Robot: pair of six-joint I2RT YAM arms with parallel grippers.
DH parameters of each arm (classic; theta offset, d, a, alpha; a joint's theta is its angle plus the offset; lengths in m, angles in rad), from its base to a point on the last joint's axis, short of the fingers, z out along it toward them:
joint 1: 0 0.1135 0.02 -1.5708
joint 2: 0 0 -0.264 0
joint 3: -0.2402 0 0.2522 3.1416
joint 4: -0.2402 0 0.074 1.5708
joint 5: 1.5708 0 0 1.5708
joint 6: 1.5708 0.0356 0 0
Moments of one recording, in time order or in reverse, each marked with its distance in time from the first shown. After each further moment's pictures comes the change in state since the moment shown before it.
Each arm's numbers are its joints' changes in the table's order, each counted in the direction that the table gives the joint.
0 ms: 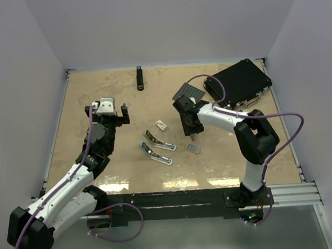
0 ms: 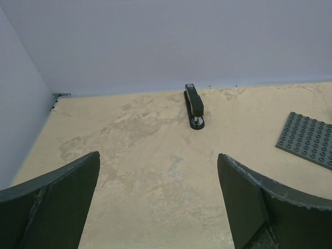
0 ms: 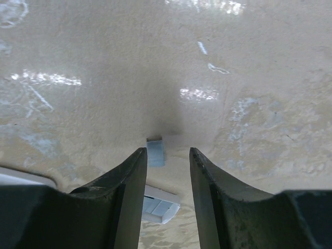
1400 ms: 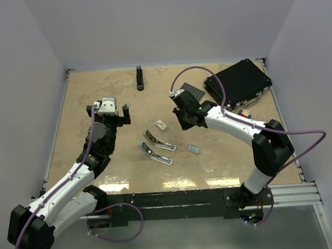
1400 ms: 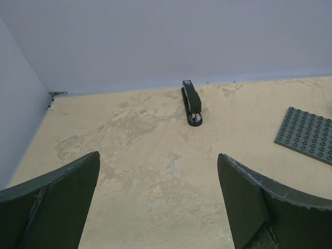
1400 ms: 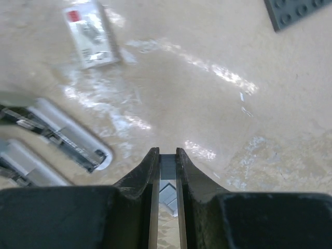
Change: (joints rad) left arm -0.003 0.017 0.000 0.000 0.010 0.000; right arm 0.031 -0.162 0.014 0.126 -0.121 -0.209
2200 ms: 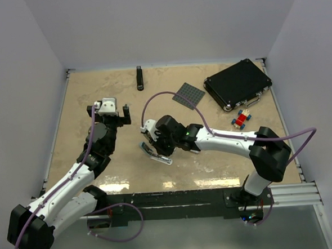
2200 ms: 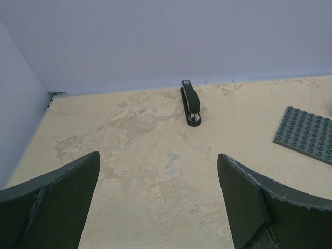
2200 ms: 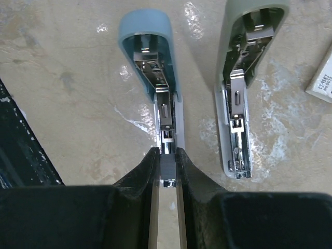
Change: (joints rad) left arm -0.005 0.000 0.000 0.000 -0.001 0.000; right arm 0.303 -0.039 0.134 0.247 -0.304 -0.262
